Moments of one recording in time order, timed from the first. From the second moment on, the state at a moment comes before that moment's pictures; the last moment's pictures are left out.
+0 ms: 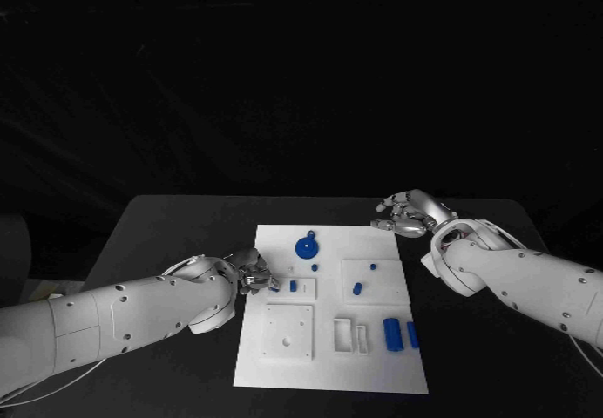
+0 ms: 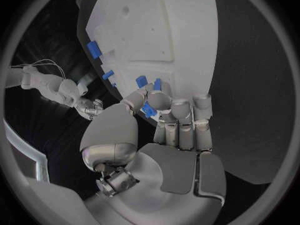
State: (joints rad) left arm 1.25 -0.68 -0.23 1.34 -1.07 -0.32 -0.34; left_hand 0.92 -0.06 0.63 -0.23 0.28 1.11 0.04 0.39 0.66 1.42 -0.12 1.01 0.57 1.21 -0.18 1.39 0.57 0.05 0.97 -0.14 1.07 1.31; right arm 1.18 -0.73 0.04 1.24 -1.16 -0.51 -0.03; right_hand 0.99 -0.22 0.51 -0.16 0.35 0.83 0.15 0.25 0.44 0.99 0.05 1.14 1.04 1.27 -0.06 1.18 1.02 0.18 1.19 -0.07 1.04 1.31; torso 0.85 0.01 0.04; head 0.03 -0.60
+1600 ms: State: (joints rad) left arm 1.23 -0.67 -0.23 1.33 -1.12 -0.40 -0.32; left_hand 0.91 -0.05 0.64 -0.23 0.27 1.11 0.04 0.39 0.66 1.42 -0.12 1.01 0.57 1.21 -0.18 1.39 0.57 0.05 0.97 -0.14 1.08 1.31; right arm 1.18 -0.74 0.04 1.24 -1.16 -0.51 -0.03; right_hand 0.98 -0.21 0.51 -0.15 0.35 0.83 0.15 0.25 0.44 0.99 0.05 1.14 1.03 1.27 -0.06 1.18 1.02 0.18 1.19 -0.07 1.04 1.31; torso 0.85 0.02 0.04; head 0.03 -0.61
